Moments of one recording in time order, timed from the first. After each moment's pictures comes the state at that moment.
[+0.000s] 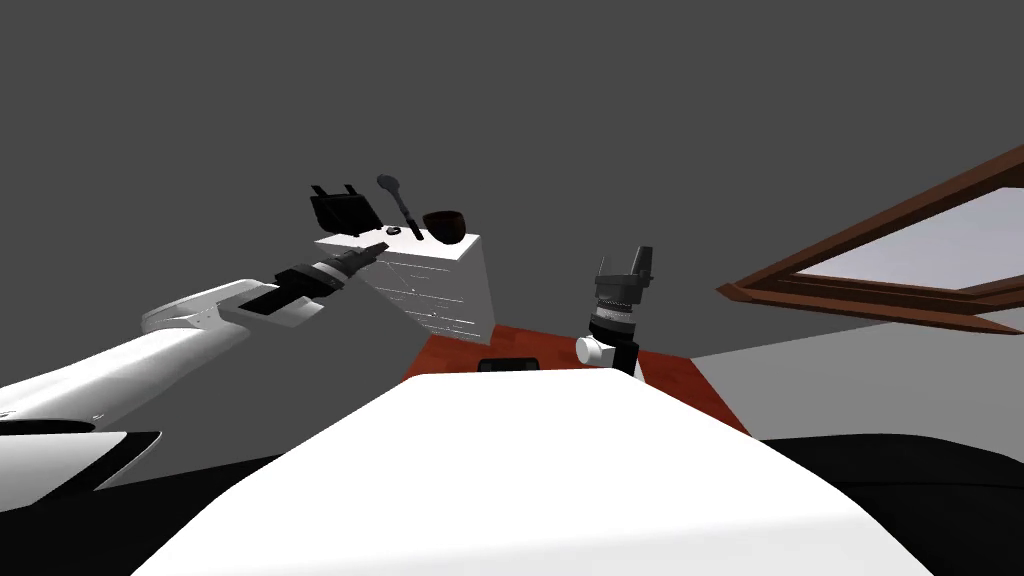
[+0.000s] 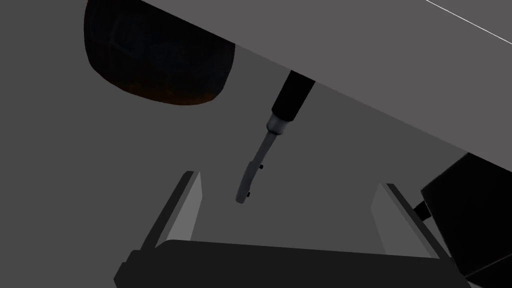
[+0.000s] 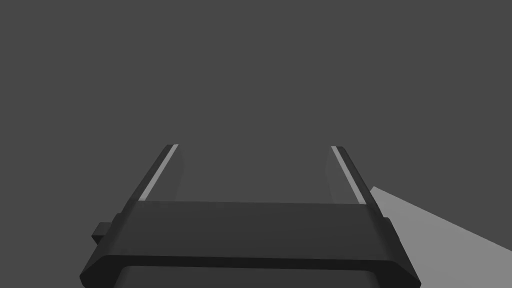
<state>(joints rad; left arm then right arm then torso) -0.06 1.31 -0.17 -1.20 0.17 -0.63 -0.06 0.45 0.00 -0.01 -2.27 -0.04 -0.55 0.00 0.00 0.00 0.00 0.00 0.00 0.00</state>
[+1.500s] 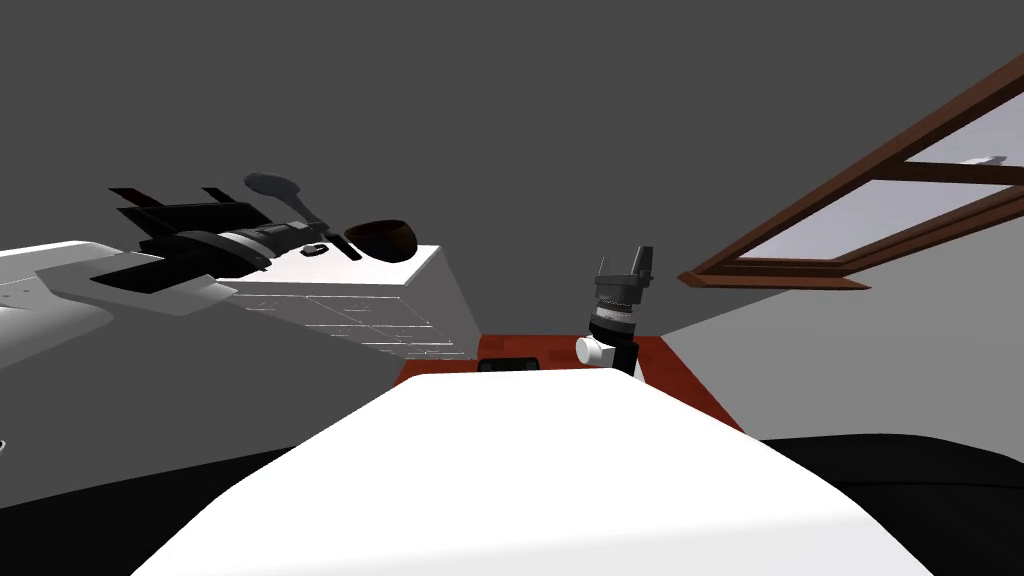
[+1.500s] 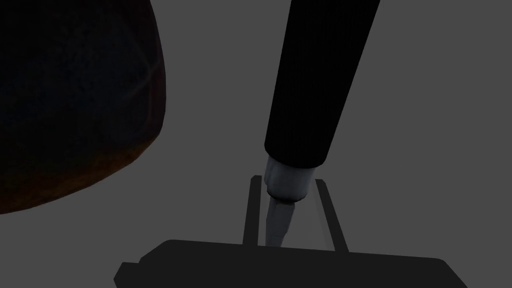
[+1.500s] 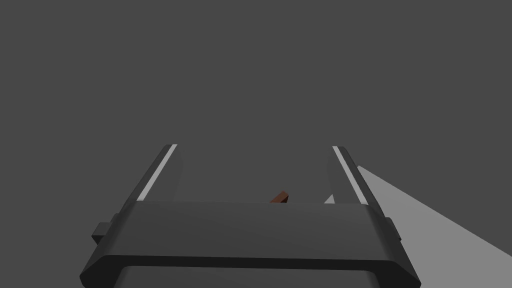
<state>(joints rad) -0.13 1.54 -0.22 -1.02 0.18 -0.54 -0.08 0.45 0.00 -0.01 -2.27 -0.04 -0.55 0.00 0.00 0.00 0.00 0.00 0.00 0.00</state>
